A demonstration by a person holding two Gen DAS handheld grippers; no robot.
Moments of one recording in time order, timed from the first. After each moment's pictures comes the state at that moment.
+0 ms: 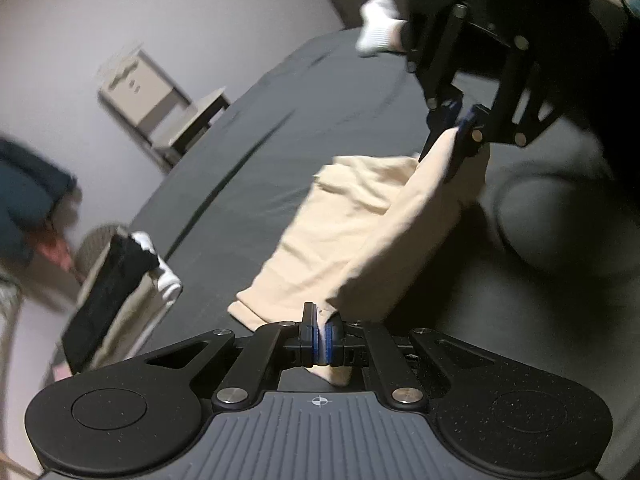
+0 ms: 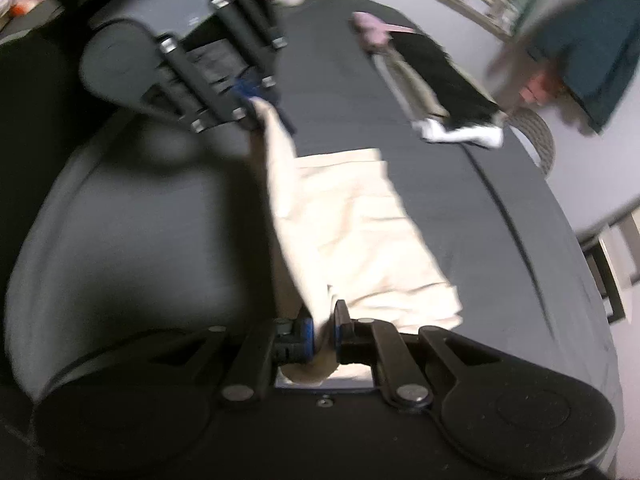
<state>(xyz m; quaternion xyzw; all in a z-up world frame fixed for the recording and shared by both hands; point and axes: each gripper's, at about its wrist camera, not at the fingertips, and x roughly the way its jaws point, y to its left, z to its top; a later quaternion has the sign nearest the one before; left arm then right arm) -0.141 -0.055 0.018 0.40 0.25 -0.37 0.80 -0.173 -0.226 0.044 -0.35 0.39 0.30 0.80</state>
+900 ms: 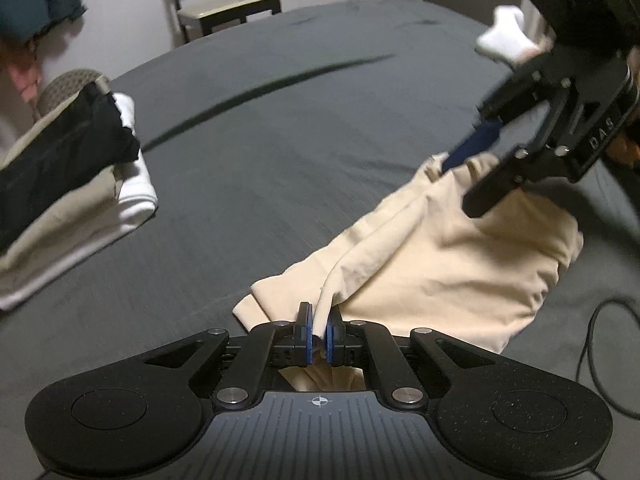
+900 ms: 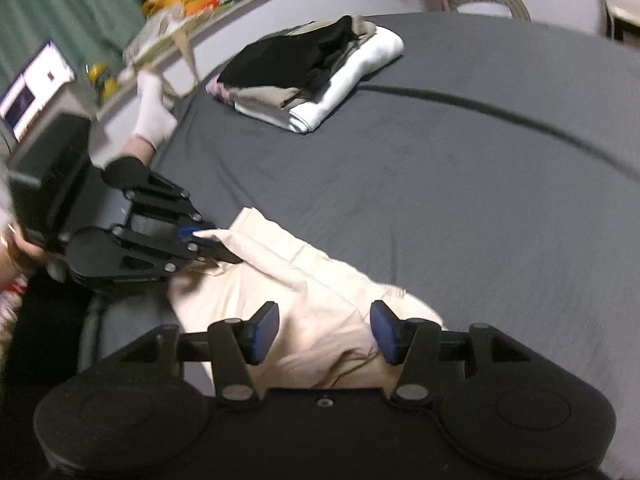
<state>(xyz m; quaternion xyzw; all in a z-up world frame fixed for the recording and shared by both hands) 0.010 -0.068 -0.042 0.20 0.43 -0.35 0.81 -0.024 -0.348 -0.008 0.08 0.49 0.33 0.80</state>
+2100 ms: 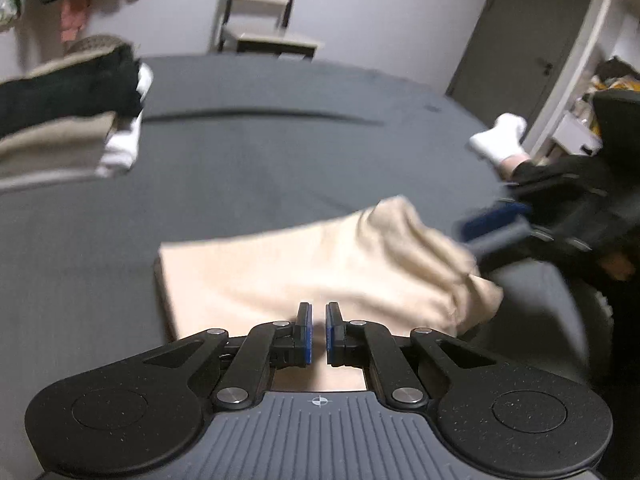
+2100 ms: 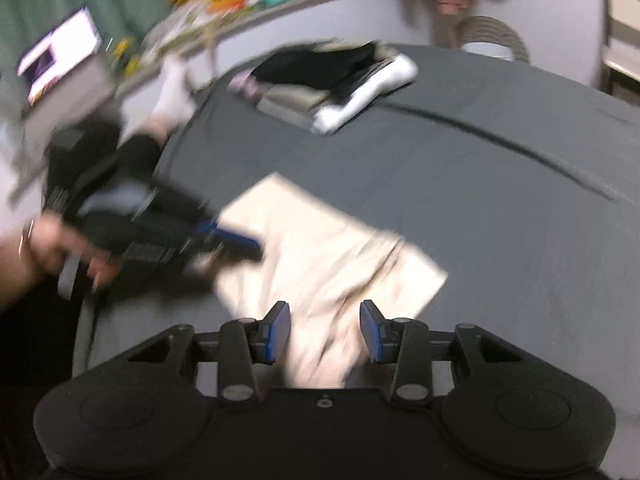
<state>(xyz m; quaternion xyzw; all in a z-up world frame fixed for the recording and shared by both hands) -0.034 -0.050 -0.058 0.01 0.42 -0.34 0.84 -0.102 -0.343 0.017 -0.02 0.45 0.32 0.83</state>
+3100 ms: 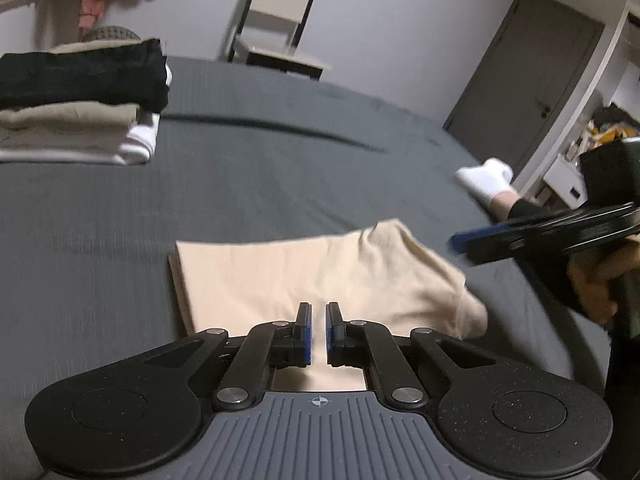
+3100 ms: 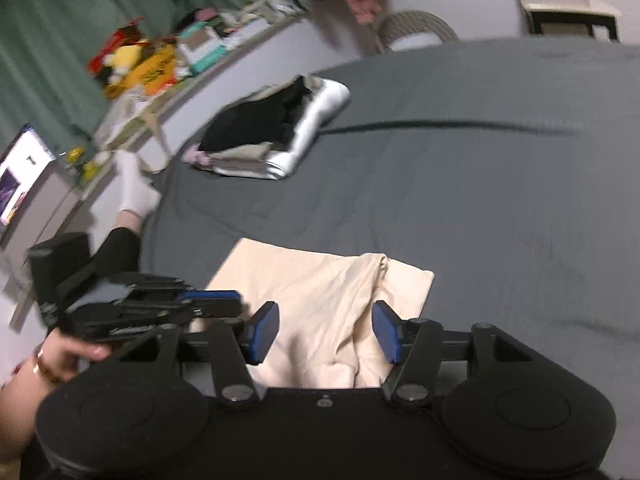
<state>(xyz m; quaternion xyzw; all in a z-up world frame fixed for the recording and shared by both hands) -0.040 -0.029 -0.056 -0.05 0.39 -0.35 0.85 -0.084 -0.362 0.007 0.16 0.44 0.23 0.85</state>
